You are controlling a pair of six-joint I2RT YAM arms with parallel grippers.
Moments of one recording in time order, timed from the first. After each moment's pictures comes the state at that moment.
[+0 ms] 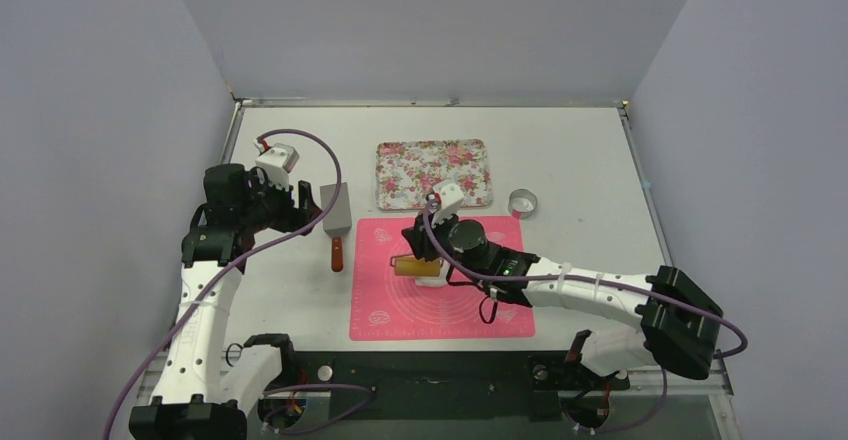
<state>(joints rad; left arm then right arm) 0.03 0.93 0.95 -0.65 0.43 0.12 1.04 1.31 0.74 0.32 0.28 0.33</state>
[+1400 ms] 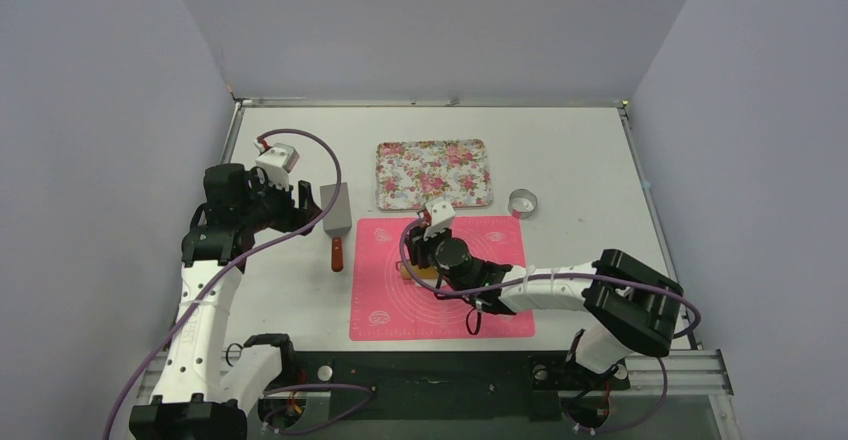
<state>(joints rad) 0.03 0.93 0.95 -0.65 0.43 0.12 1.08 1.53 0.64 0.61 0.44 0.27</state>
